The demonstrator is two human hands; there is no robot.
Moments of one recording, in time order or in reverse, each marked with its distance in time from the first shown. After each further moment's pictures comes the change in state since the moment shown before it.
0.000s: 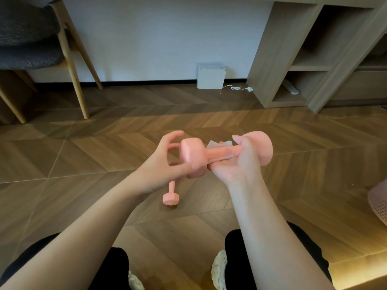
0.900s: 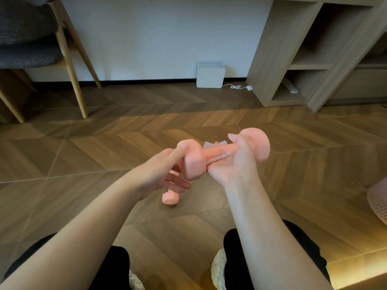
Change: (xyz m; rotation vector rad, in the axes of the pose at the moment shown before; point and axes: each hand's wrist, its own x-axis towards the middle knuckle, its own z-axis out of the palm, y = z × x) left_hand 0.003 0.008 0.001 -0.123 -0.141 -0.235; right_hand 0.000 0.007 -0.001 -0.044 -0.010 -0.050
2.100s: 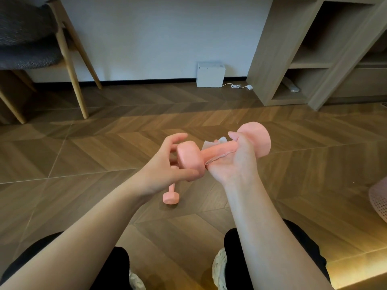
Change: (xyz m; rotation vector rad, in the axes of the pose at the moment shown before) left_hand 0.004 -0.009 0.004 0.066 0.122 0.190; right_hand -0.006 0.000 0.004 -0.042 0.023 -0.011
